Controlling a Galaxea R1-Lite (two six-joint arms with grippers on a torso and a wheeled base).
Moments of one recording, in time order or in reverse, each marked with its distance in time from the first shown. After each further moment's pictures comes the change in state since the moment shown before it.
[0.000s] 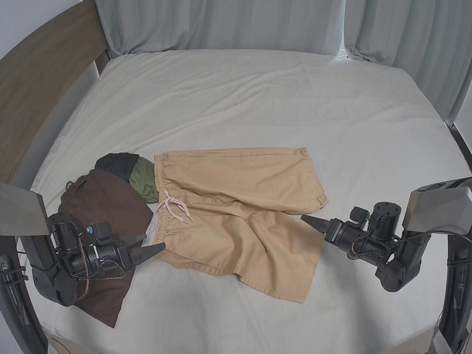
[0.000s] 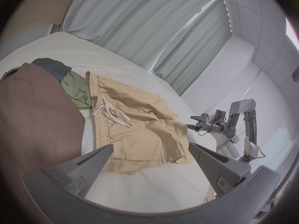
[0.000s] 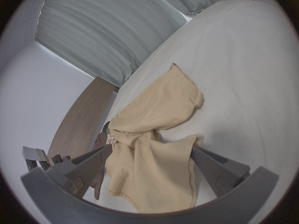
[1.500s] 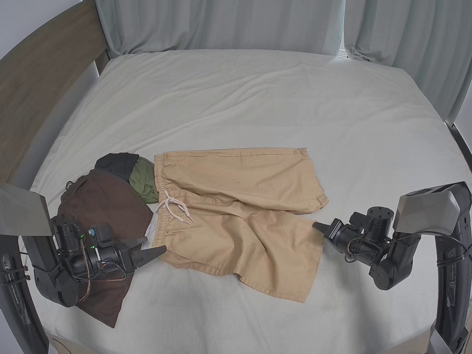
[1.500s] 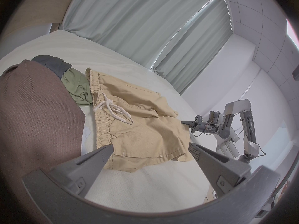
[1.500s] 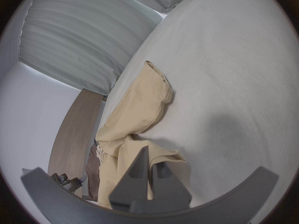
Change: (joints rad) left arm -0.001 0.023 0.000 -0.001 -0.001 0.012; right arm -0.040 0.118 -0.090 0.009 -0.047 0.152
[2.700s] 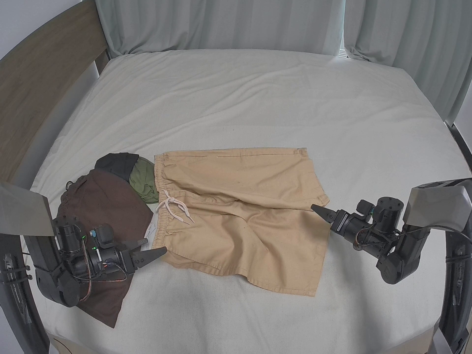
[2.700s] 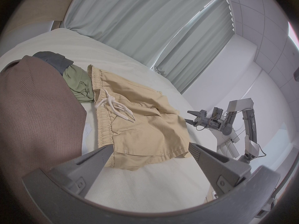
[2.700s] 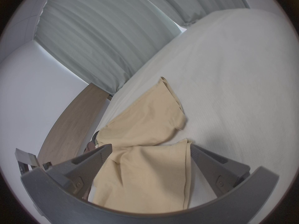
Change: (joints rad) left arm 0.006 0.022 -0.007 0.000 0.000 -0.001; right arm -0.026 -0.074 0.011 -0.011 -0.001 -0.192
